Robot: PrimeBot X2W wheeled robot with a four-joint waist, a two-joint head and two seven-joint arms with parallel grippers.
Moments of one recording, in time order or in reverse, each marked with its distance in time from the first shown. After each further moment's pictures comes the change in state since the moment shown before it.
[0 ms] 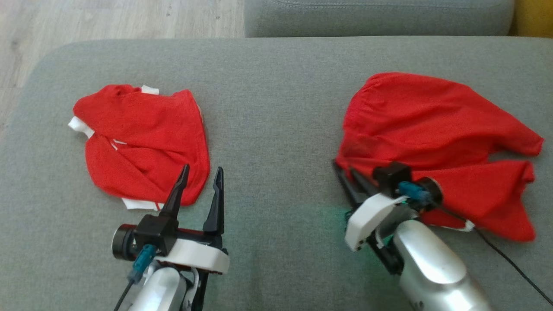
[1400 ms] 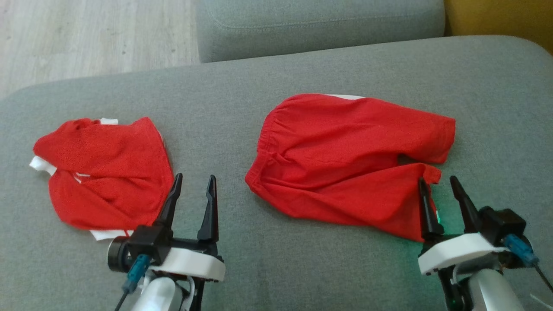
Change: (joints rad) left arm 0.050 -0.011 0.043 -0.017 0.002 0.000 0.000; right arm 0.327 -0.007 -0.439 -0.313 -0.030 0.000 -0.063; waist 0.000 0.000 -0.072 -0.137
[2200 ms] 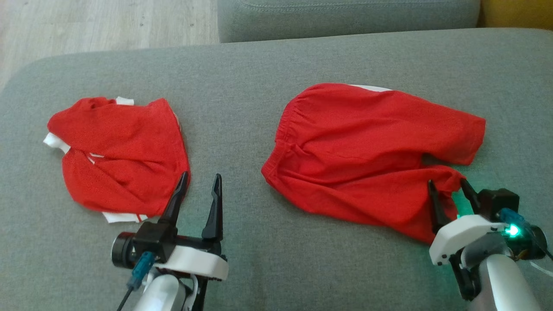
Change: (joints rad) left arm -0.015 -0.008 -0.009 0.016 0.020 -0.019 0.000; right arm -0.066 0.017 -0.120 0.072 -0.184 0.000 0.209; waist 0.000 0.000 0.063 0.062
